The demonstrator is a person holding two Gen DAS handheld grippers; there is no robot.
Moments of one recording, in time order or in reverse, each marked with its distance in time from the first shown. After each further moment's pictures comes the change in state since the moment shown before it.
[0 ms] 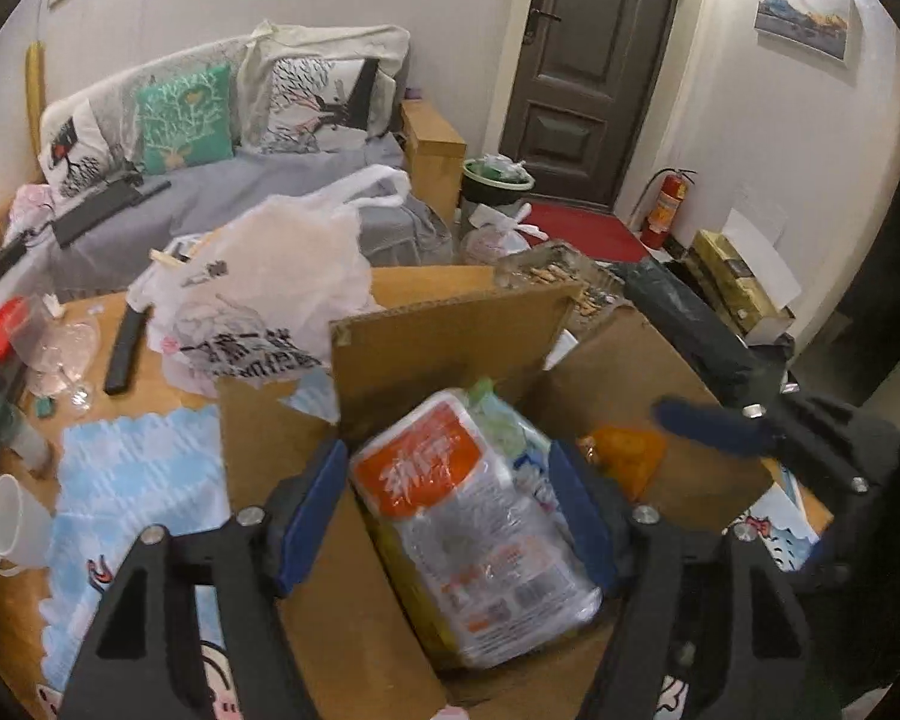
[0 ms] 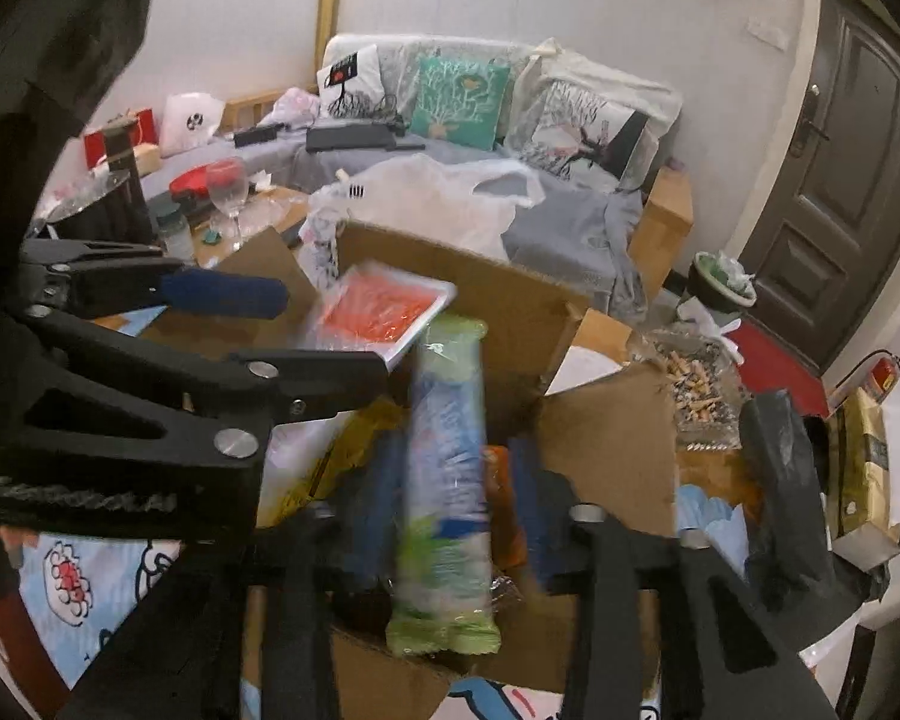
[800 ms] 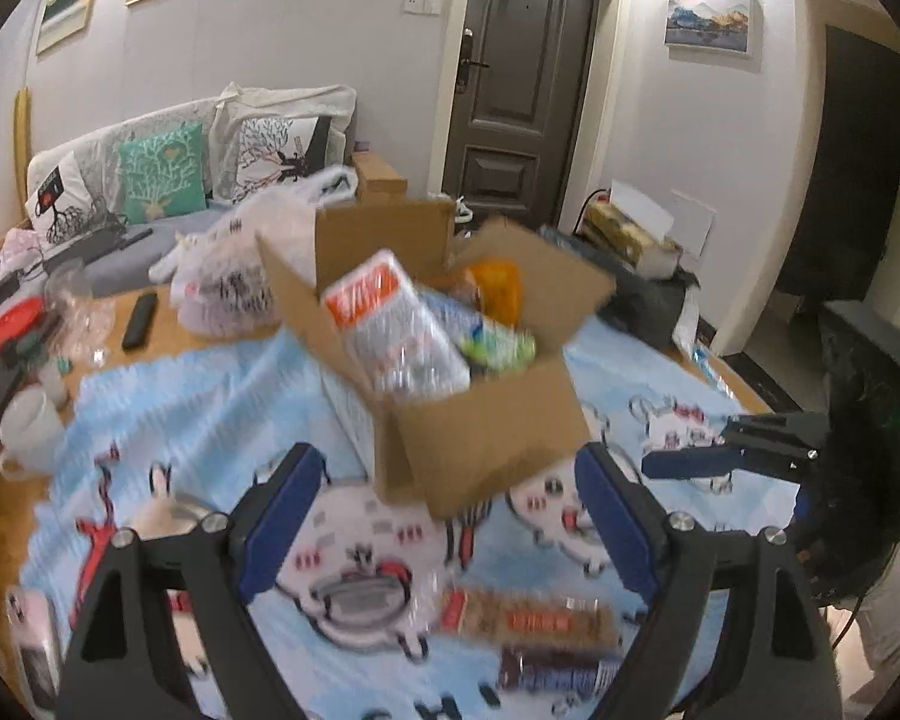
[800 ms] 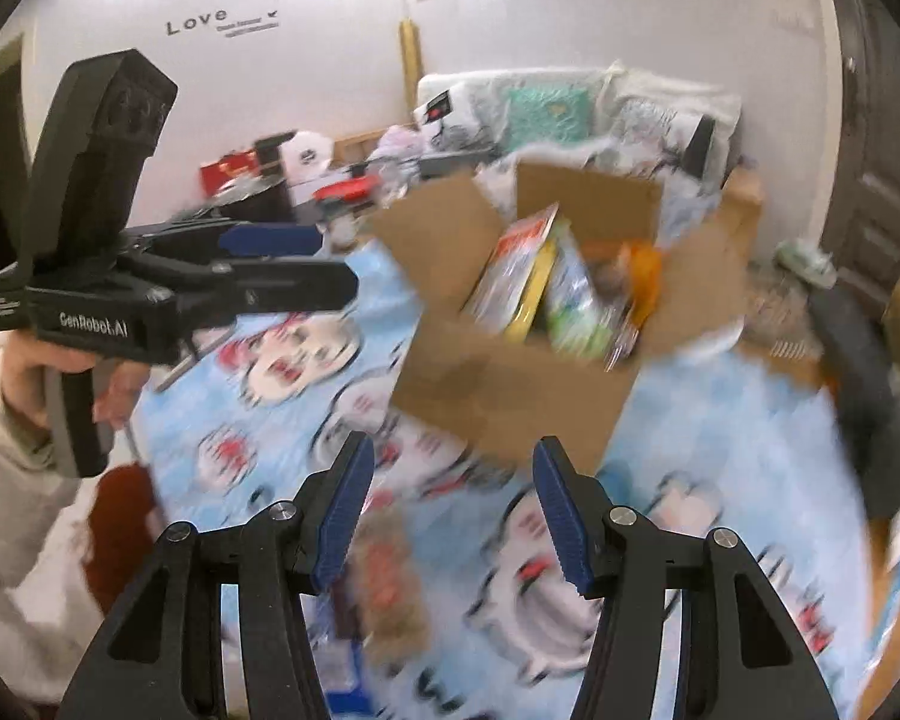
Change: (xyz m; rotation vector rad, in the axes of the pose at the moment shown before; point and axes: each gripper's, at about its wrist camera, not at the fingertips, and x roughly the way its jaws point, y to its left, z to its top) left arm -0.108 -0.018 -0.163 0.110 -0.146 -0.087; right arm -0.098 0.039 -0.147 0.036 -0.081 0.309
